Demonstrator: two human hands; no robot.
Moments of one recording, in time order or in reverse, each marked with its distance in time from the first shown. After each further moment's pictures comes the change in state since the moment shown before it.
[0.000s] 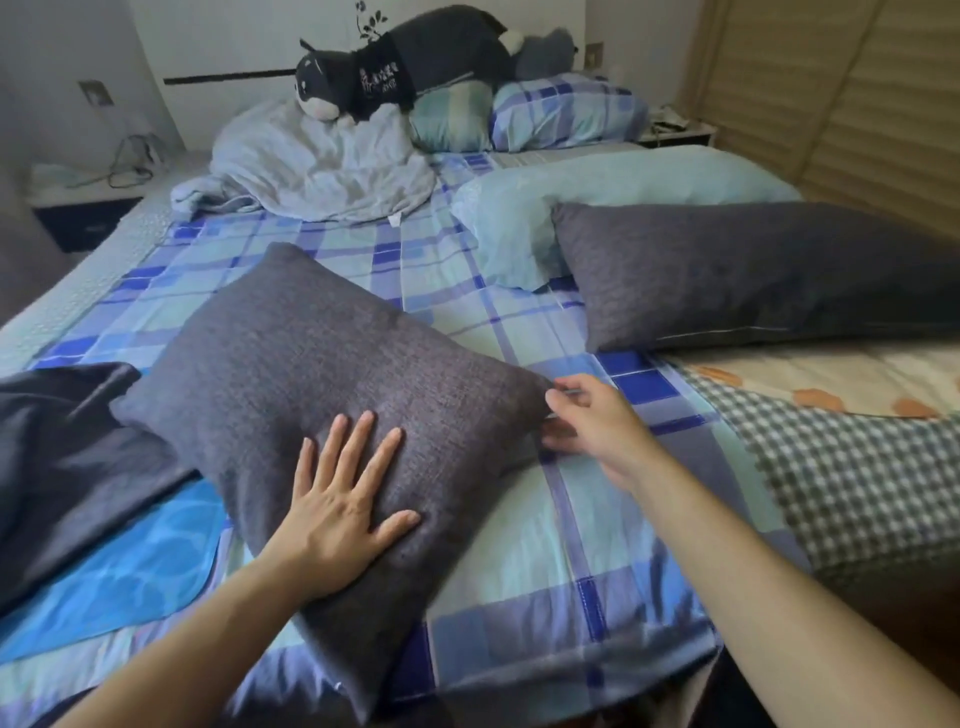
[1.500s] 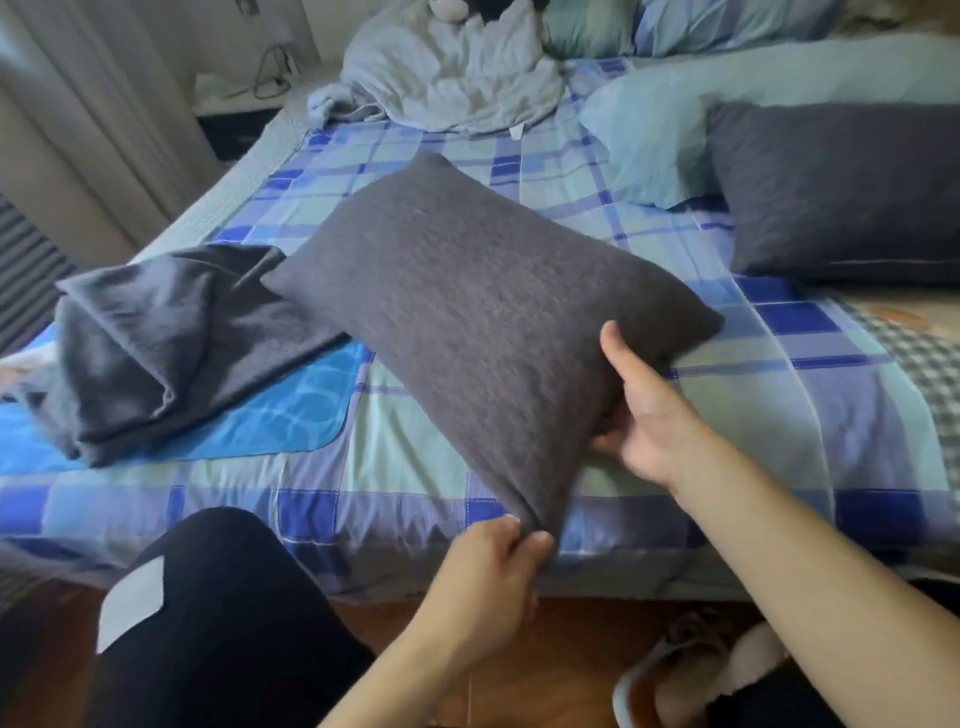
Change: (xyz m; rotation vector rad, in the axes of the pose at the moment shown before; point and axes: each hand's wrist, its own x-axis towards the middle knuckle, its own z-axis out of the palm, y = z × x) left_hand -0.125 0.130 -0.039 -0.857 -0.207 -0.598; right_hand -0.067 0.018 0.084 0.327 -0.210 0.412
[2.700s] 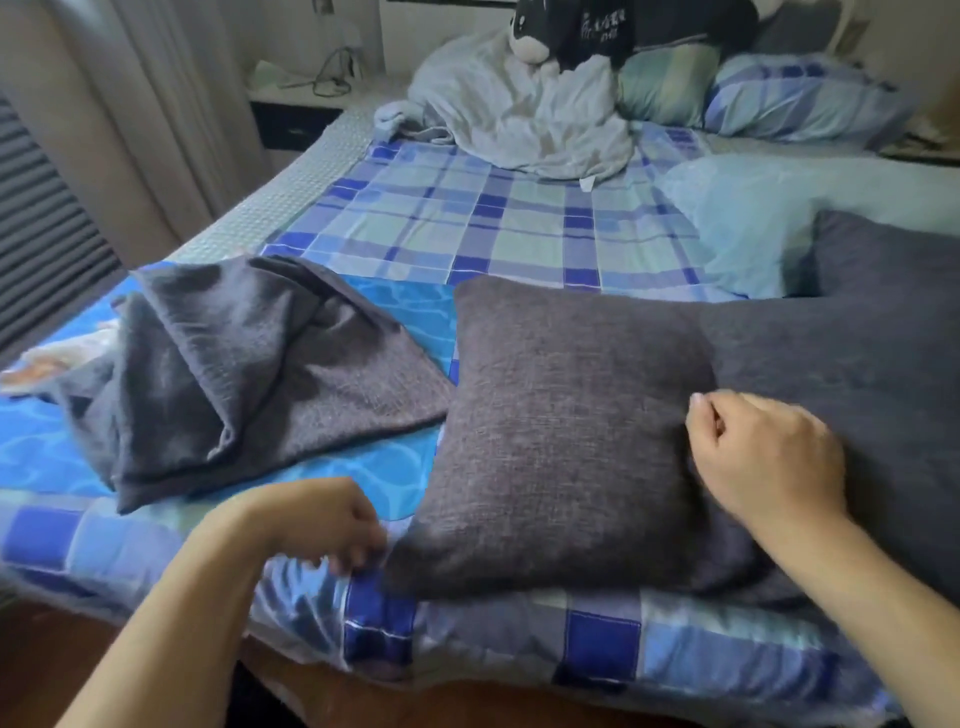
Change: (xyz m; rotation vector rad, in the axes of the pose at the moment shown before) left_hand 0.093 -0.104 -0.255 0.345 -0.454 -0.217; right_hand 0.017 -0.047 0.065 -1.791 0.678 -0.977
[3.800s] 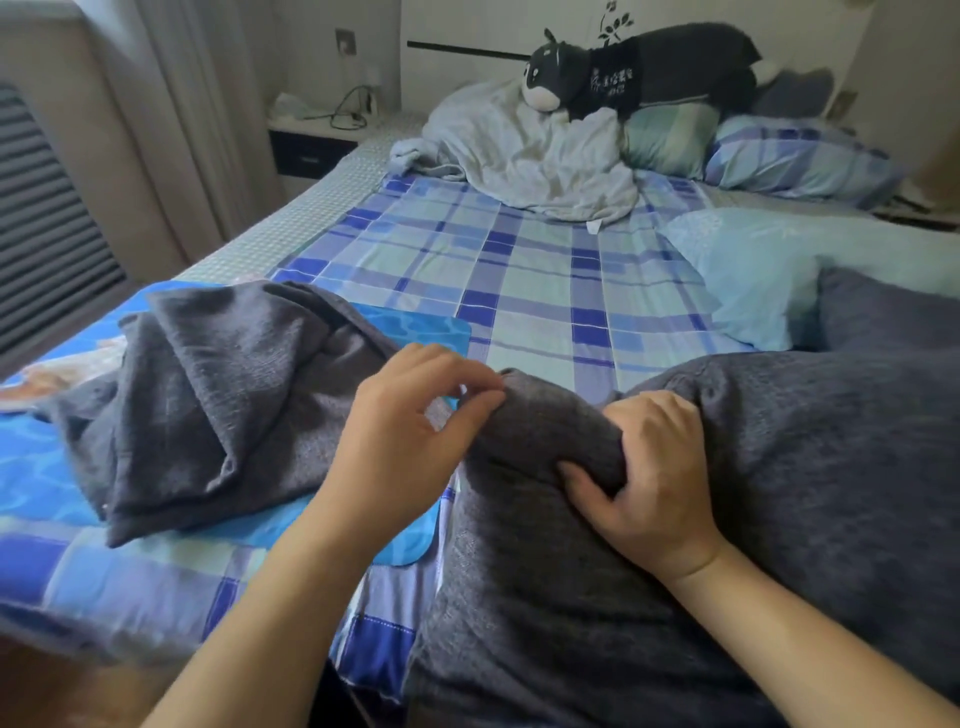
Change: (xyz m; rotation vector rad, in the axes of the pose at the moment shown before) left_hand -0.018 0.096 -0.020 -0.230 1.231 0.871; right_hand 0.015 -0.085 0.016 0.538 0.395 -0.473
